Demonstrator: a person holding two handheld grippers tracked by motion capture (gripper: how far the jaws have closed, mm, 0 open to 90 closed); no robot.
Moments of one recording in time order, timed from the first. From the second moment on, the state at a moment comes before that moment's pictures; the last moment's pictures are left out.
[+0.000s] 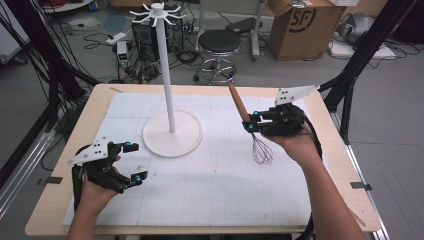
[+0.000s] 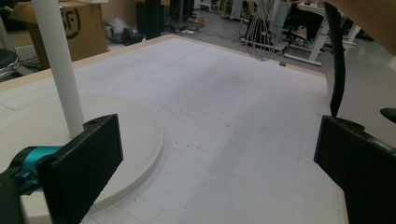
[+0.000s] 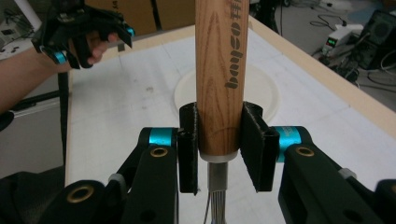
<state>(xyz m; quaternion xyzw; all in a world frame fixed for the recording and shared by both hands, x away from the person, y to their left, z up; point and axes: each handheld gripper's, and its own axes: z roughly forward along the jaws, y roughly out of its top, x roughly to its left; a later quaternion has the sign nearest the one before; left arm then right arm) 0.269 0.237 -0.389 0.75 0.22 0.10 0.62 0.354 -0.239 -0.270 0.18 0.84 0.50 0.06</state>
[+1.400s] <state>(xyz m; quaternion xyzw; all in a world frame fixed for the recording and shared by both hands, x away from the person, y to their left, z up) 0.271 0.238 -0.388 0.74 0.22 0.09 0.63 0.399 -0.151 -0.169 0.12 0.85 0.50 0.09</state>
